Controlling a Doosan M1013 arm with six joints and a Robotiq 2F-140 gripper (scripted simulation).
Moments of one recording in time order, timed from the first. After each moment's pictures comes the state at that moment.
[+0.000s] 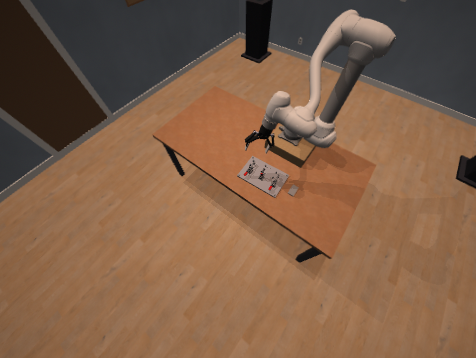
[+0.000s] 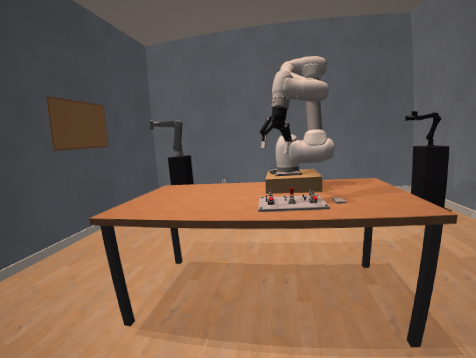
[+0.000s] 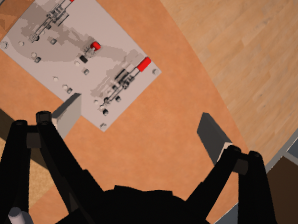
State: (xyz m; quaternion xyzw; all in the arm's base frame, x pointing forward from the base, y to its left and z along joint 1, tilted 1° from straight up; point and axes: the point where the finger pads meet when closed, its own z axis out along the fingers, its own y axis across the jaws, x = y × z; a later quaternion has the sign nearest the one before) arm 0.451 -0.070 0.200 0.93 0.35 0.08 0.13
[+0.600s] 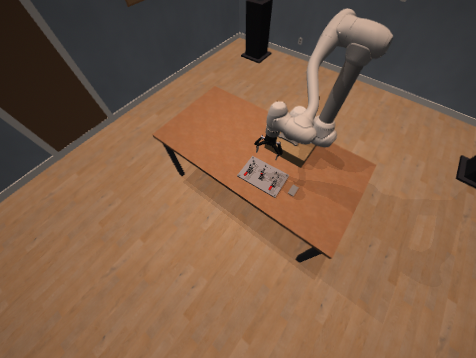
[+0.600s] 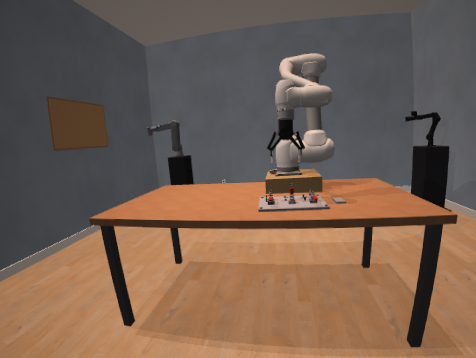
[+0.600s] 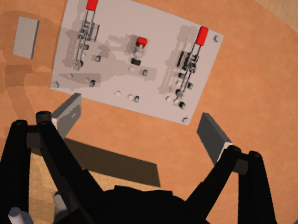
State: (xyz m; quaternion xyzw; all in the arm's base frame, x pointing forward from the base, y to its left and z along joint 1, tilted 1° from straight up) arm 0.394 -0.015 0.133 0.99 0.10 0.02 0.03
